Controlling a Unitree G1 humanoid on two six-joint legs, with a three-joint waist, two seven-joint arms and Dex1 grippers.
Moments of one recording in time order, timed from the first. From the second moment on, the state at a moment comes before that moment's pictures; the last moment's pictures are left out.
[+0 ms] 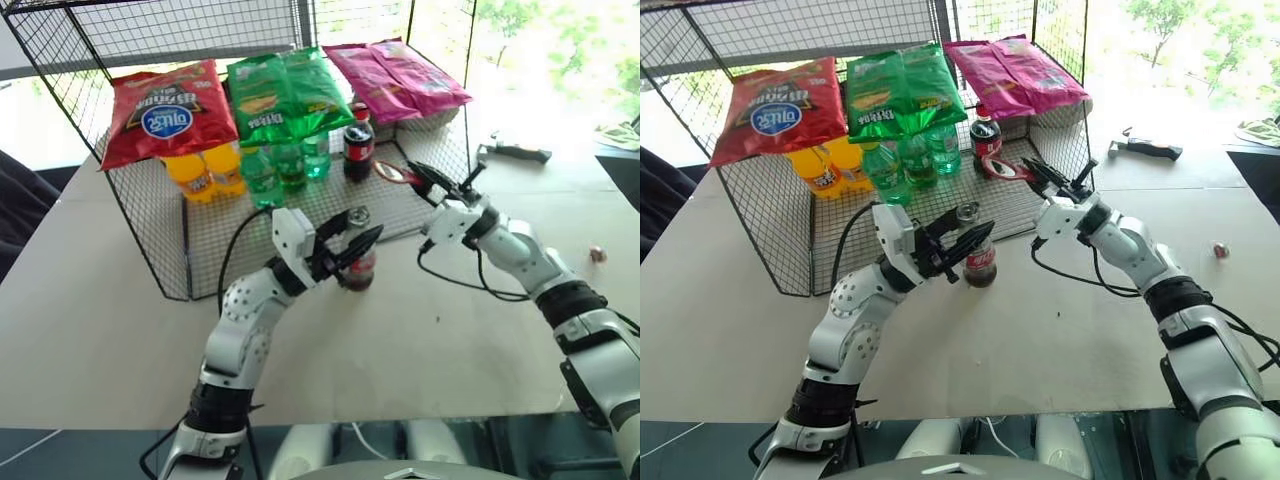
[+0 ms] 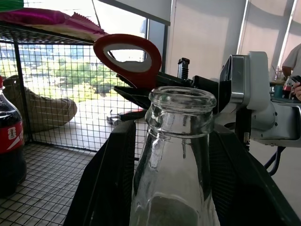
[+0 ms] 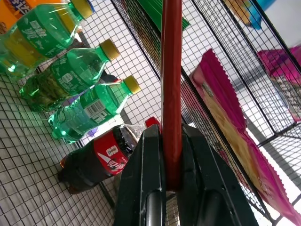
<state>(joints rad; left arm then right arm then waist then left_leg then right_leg) -0.23 0.23 -0.11 -0.21 -0.41 0.10 -0.73 -0.72 -0.53 0.33 0.61 -0.28 -0.87 0.08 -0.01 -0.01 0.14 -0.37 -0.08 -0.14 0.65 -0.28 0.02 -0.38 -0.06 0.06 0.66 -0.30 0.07</state>
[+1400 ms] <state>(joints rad) -0.02 0.36 -0.07 -0.26 -0.35 0.07 -0.73 -0.09 -0.51 -0.02 -0.29 0.57 0.65 0.37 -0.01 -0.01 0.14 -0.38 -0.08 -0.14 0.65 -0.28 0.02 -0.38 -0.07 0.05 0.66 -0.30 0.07</state>
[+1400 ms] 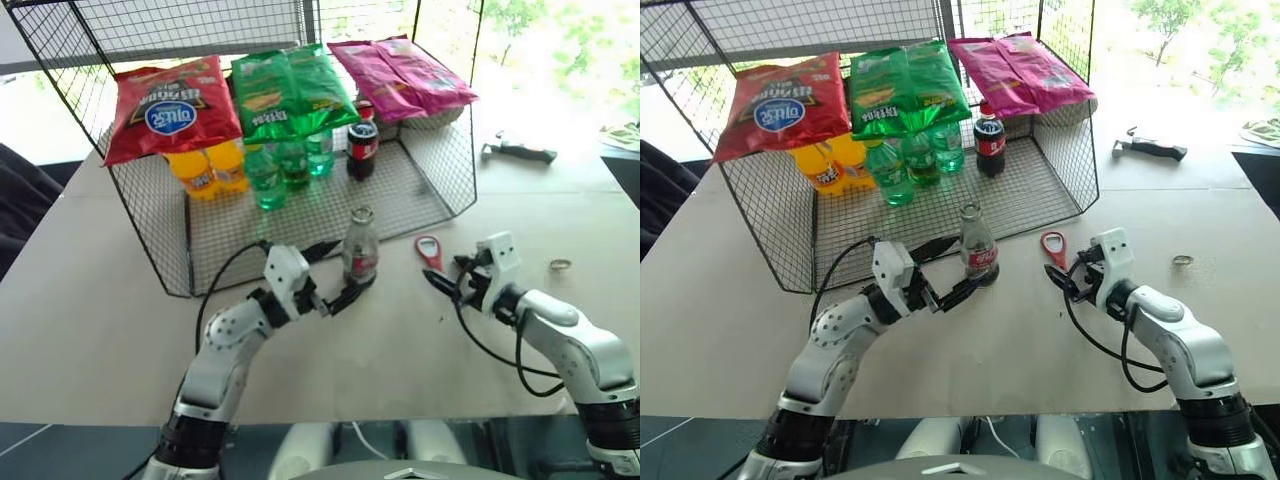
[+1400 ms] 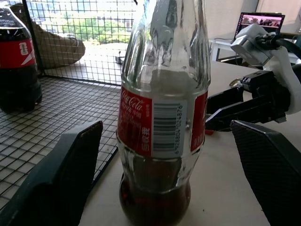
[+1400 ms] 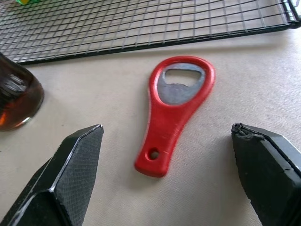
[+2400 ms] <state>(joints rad) 0.67 0.43 0.29 -0.53 -0.40 0.11 -0.64 0.19 -0.60 -0.14 -0.15 0.37 -0.01 0.81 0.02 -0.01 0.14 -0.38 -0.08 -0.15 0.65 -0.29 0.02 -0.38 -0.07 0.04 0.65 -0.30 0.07</state>
